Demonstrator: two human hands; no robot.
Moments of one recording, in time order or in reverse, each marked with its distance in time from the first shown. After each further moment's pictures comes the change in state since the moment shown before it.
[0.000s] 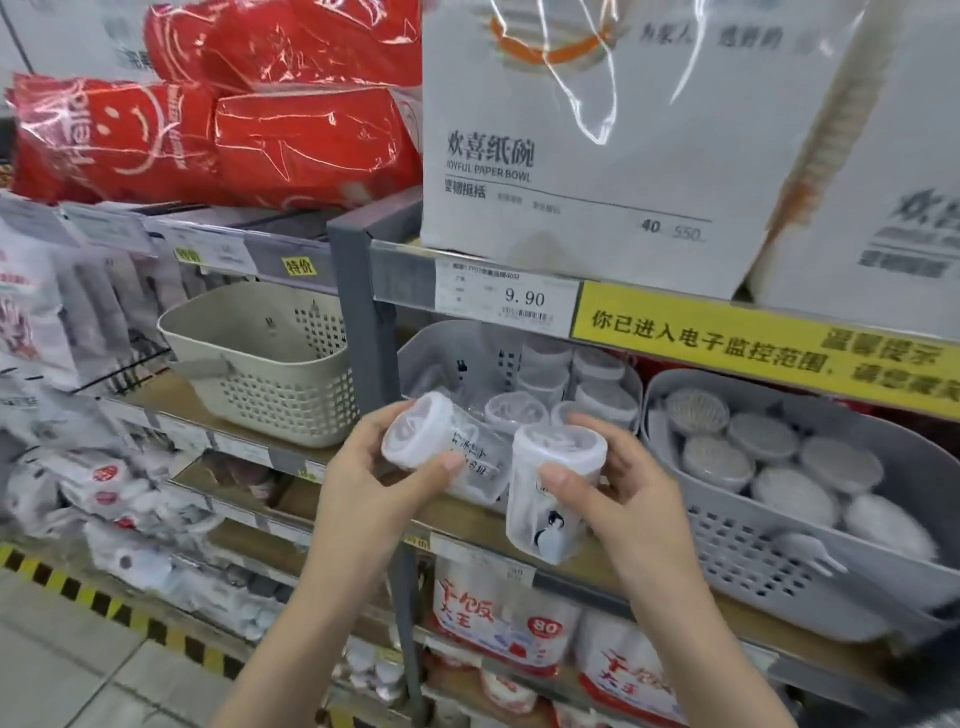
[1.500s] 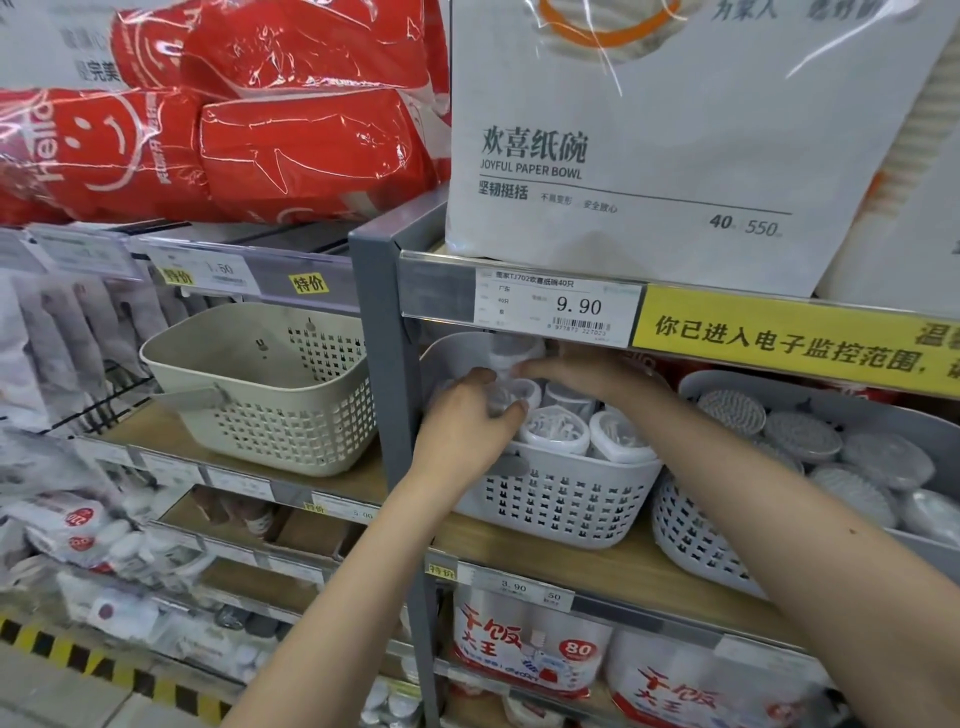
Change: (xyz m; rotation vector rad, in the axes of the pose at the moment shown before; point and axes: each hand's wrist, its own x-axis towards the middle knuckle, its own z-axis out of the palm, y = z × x) left_hand 0.115 -0.031 0.042 0.725 -0.217 0.166; right_hand 0.192 0.022 0.034 -0.576 -0.310 0.009
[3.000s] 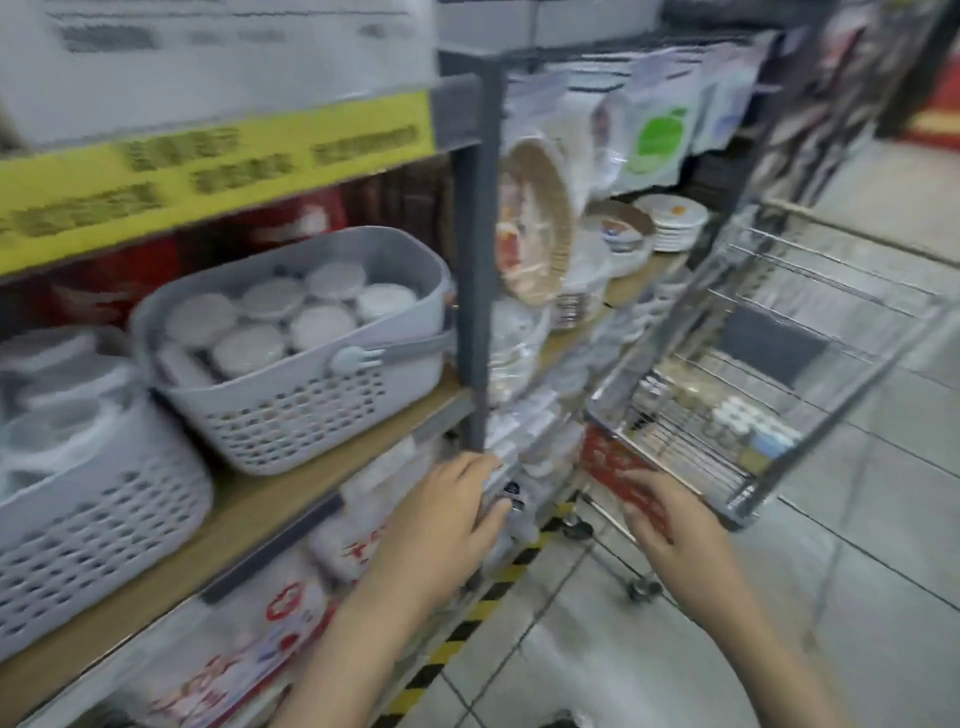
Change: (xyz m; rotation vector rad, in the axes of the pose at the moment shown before) left_hand -0.182 0.125 0.167 -0.054 -0.857 0.977; right_hand -0.493 0.110 0.034 -0.334 0.940 0.860
